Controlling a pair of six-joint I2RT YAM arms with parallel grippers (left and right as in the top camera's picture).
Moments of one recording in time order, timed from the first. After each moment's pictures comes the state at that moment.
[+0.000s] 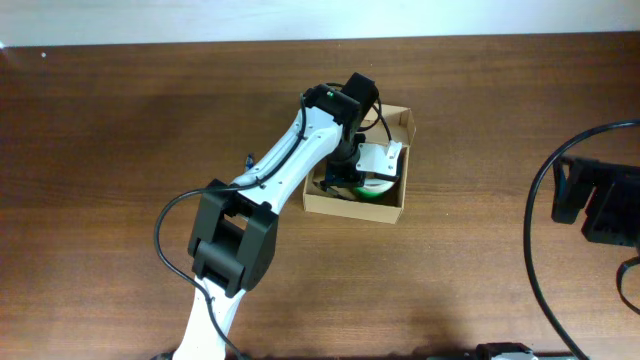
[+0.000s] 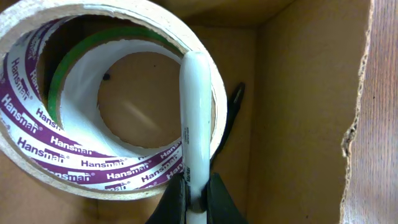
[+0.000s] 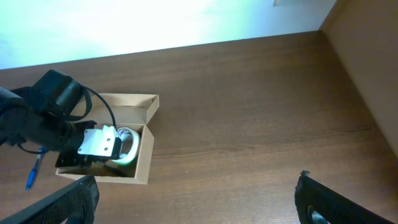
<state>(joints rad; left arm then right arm) -0.59 2.27 2.00 -1.22 0.27 1.12 0.01 1.26 2.29 -1.69 0.08 0.11</state>
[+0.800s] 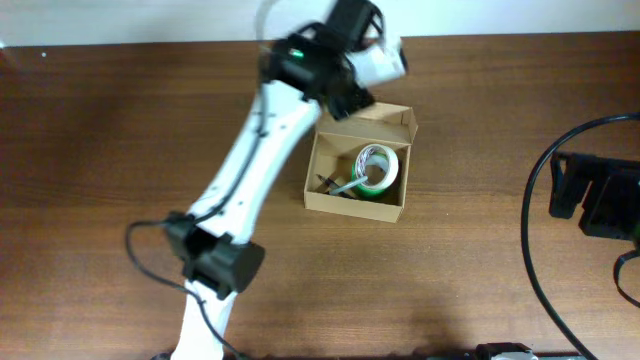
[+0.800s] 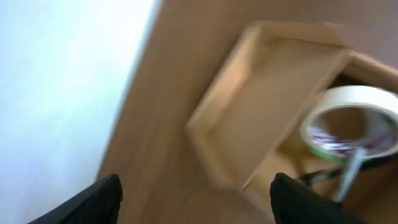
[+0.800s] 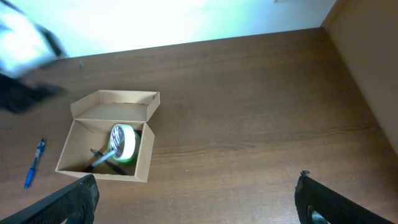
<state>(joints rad) -0.53 2.21 2.54 -1.26 -0.07 0.67 0.01 1.27 2.29 -1.69 0.08 0.11</state>
